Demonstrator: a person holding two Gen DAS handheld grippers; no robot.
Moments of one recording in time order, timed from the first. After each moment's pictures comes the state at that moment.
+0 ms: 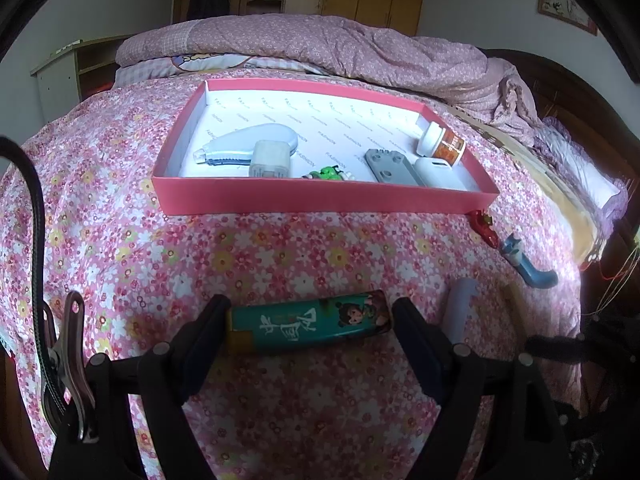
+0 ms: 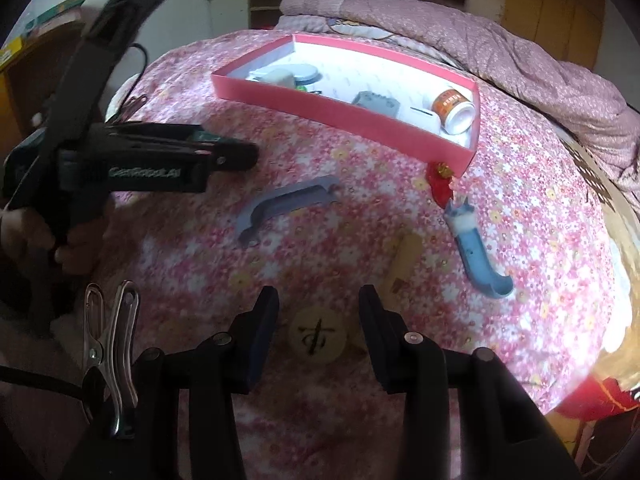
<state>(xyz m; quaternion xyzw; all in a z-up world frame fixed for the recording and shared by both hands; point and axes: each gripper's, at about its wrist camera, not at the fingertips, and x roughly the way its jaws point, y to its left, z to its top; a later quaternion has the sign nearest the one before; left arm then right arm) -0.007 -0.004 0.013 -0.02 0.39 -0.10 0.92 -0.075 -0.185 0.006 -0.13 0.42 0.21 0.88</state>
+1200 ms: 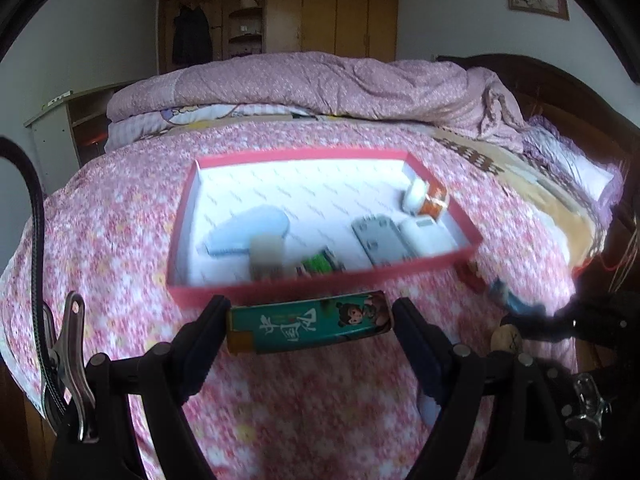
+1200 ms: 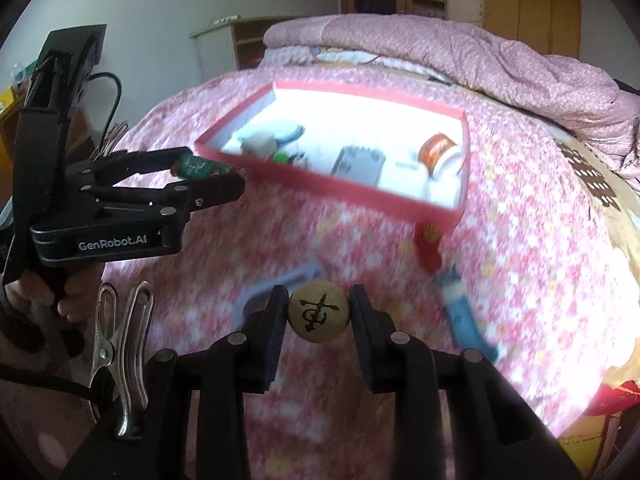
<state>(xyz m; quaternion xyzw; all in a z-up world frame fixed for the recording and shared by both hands) 0.009 -0.010 0.064 0.02 0.32 -0.11 0.94 -0.025 -0.190 0.035 -0.05 0.38 0.21 0.90</state>
